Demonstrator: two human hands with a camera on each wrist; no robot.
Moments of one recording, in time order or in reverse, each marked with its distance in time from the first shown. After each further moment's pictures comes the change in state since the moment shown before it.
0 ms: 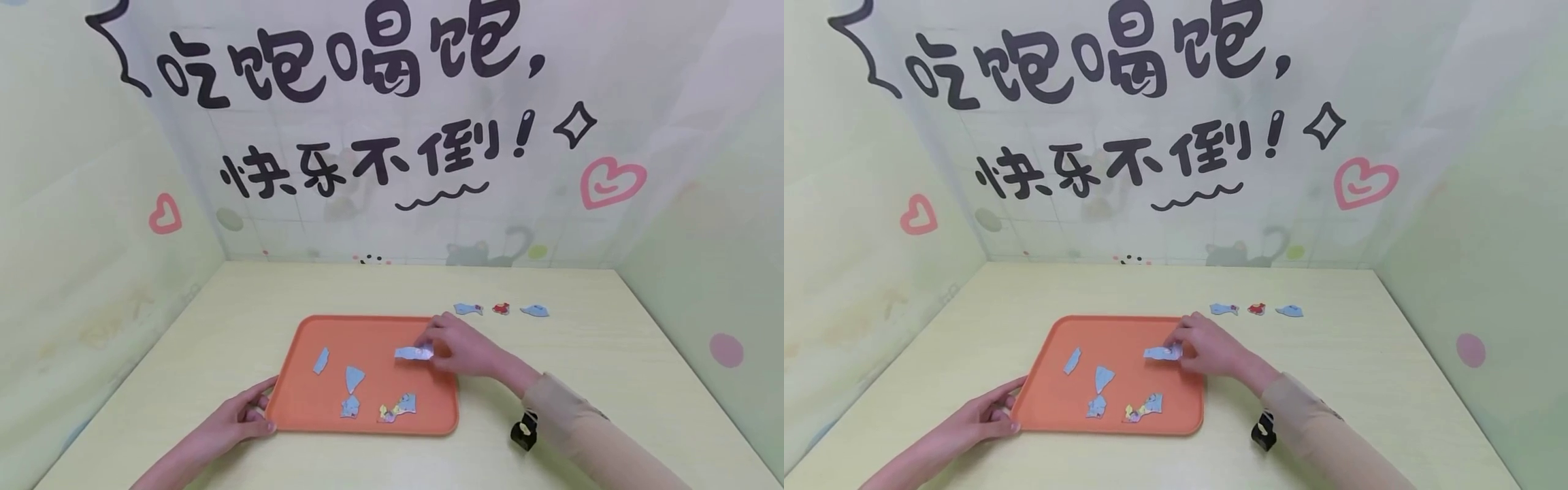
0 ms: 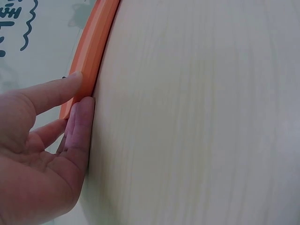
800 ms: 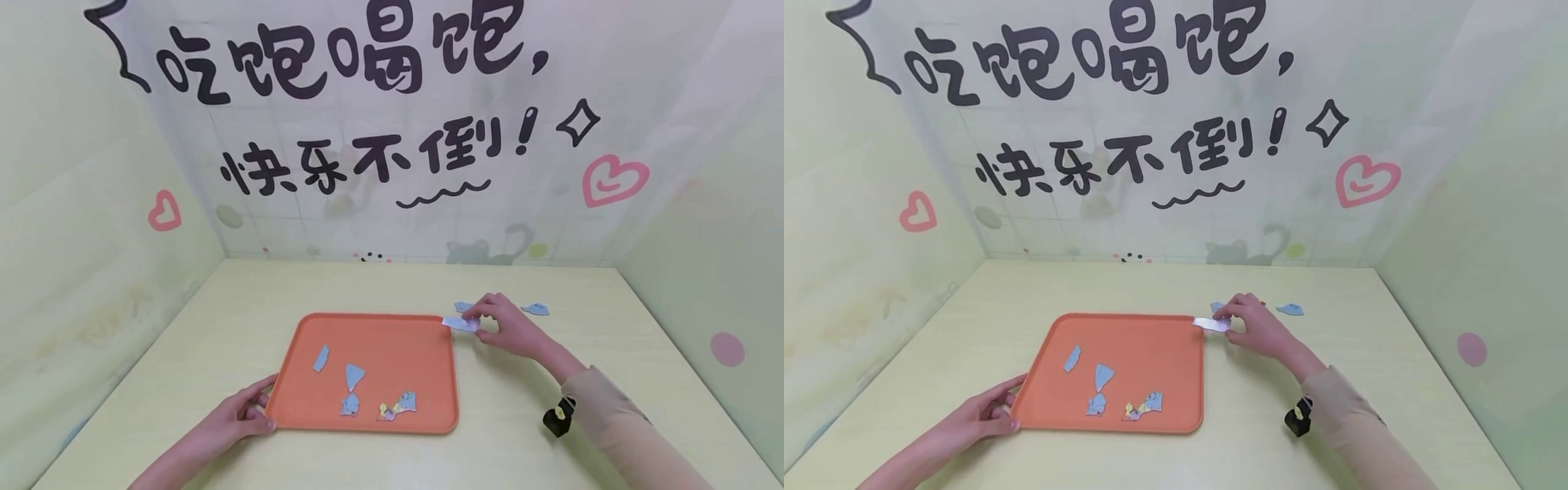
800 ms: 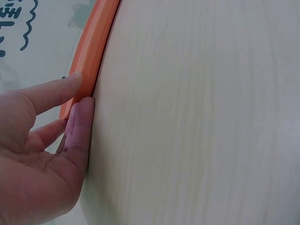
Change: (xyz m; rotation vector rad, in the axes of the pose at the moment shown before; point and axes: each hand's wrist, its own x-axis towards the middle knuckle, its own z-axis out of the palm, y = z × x) left_hand 0.000 -0.001 0.001 -0.008 0.013 -0.003; right_hand -0.035 0.068 -0.023 0.082 0.207 0.097
